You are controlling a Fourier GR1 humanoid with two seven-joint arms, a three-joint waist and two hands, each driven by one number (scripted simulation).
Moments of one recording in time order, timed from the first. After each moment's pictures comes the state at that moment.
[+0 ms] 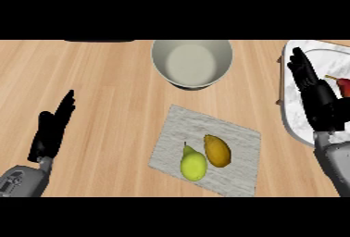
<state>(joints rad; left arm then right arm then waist) -0.18 0.53 -0.28 -1.29 0.24 0.31 0.08 -0.34 -0.50 0.18 -1.43 -0.20 -0.23 -0.04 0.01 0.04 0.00</state>
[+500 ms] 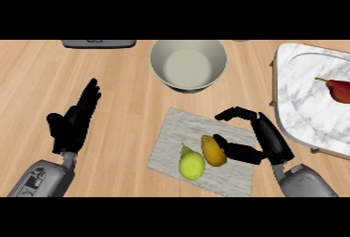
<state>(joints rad) -0.22 0.40 -0.30 -1.41 0.28 0.32 0.02 -0.25 -0.42 0.48 -1.54 0.01 -0.21 -0.05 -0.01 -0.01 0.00</state>
